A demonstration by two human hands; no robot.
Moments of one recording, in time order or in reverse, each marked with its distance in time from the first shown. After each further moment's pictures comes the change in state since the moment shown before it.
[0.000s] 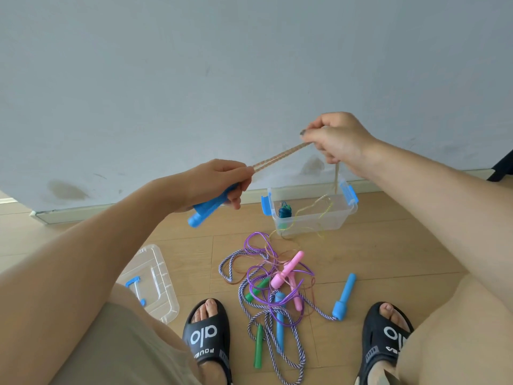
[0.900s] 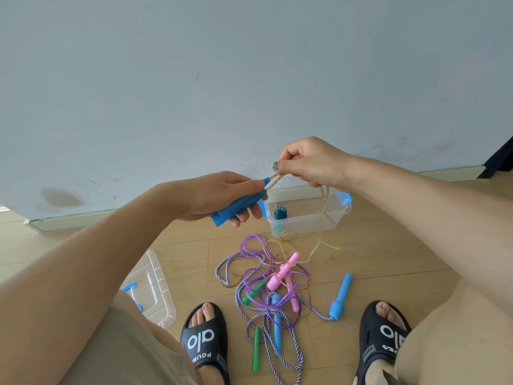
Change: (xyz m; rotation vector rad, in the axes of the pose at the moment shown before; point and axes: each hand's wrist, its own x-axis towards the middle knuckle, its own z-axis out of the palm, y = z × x) left_hand 0.000 0.017 0.020 -0.006 -0.183 -0.061; right_hand -0.019 0.007 0.015 -0.134 -0.323 -0.073
